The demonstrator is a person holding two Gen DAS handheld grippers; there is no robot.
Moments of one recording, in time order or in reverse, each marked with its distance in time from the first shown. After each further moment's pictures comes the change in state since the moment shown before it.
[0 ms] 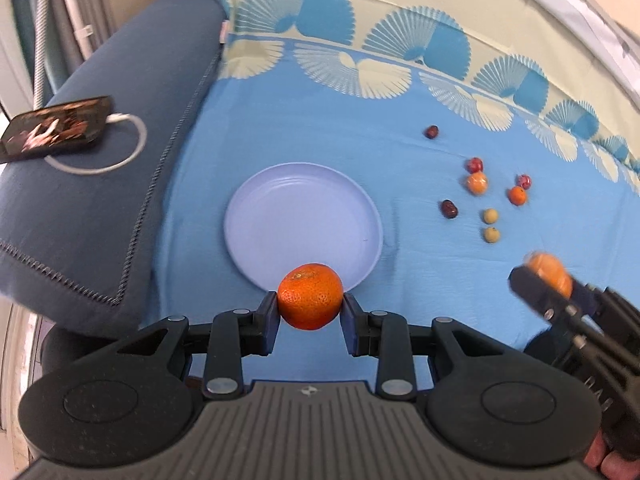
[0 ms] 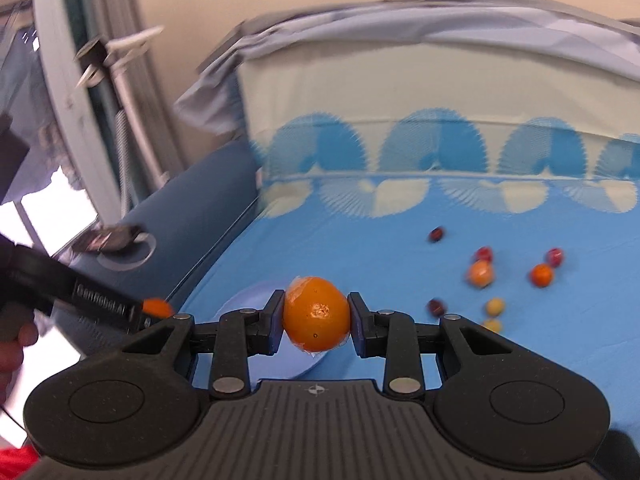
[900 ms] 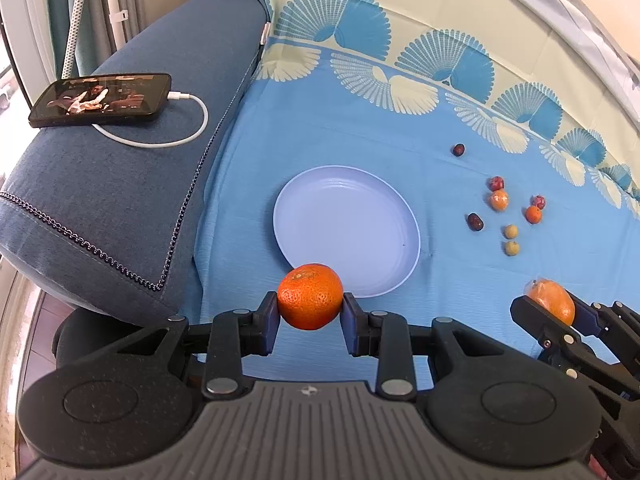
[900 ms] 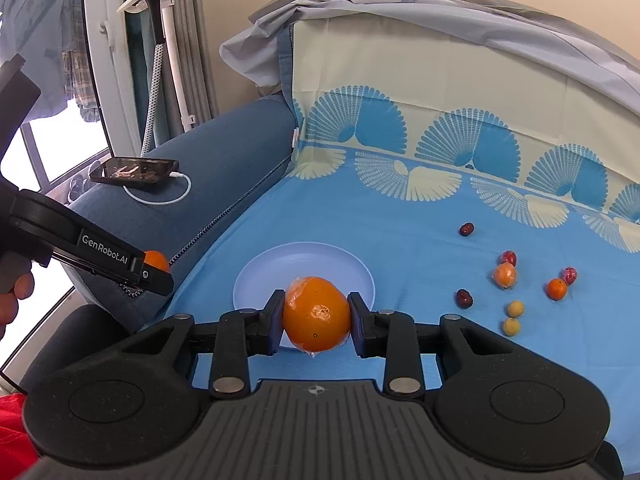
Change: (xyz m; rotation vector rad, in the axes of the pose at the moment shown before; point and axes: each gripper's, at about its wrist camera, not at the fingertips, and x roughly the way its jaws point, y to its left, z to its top) left arm -0.005 0.054 -0.019 -0.066 -0.041 -0.011; right arm 0.015 0.071 -0.006 -0.182 0.089 -0.032
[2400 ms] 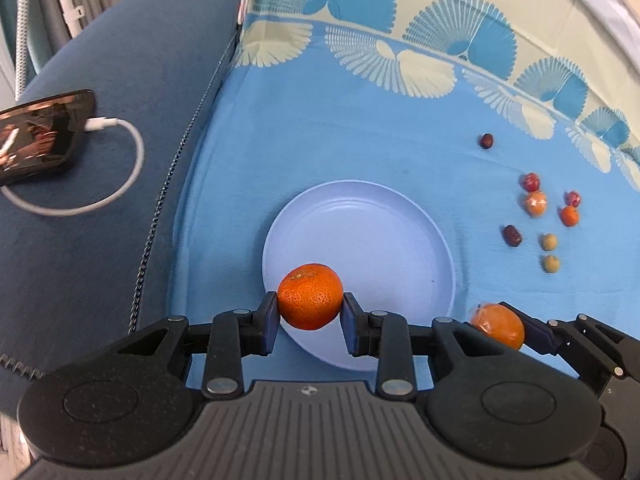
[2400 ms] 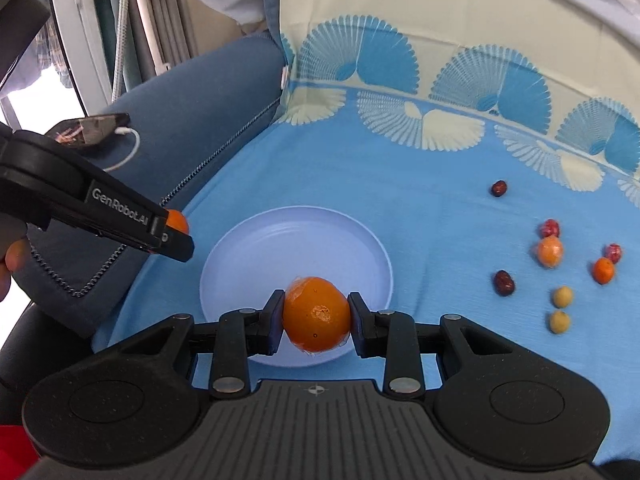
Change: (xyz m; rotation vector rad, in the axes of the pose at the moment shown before) left arm 0.109 -0.006 0.071 0.071 0.086 0.023; right arm 0.126 -0.007 0.011 0.024 0.175 0.007
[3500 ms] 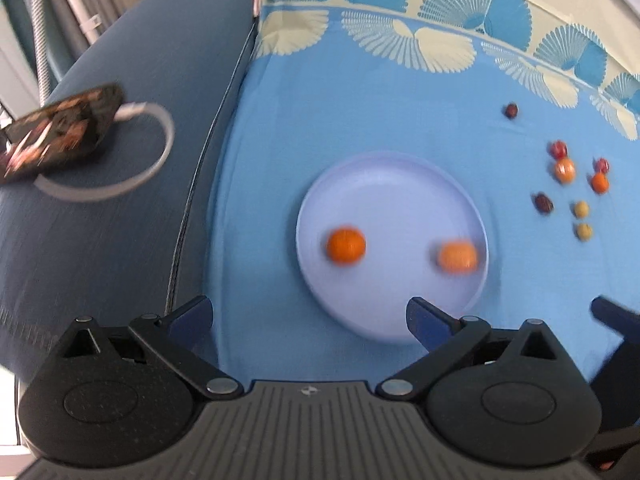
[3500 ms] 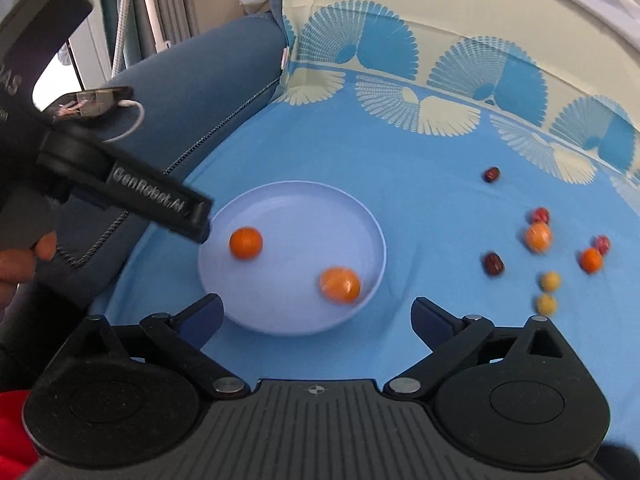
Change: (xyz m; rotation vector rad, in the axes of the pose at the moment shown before) left arm -0.019 0.004 -0.028 0.049 0.033 0.124; right arm -0.023 0.011 -0.019 -0.023 0.043 -0.042
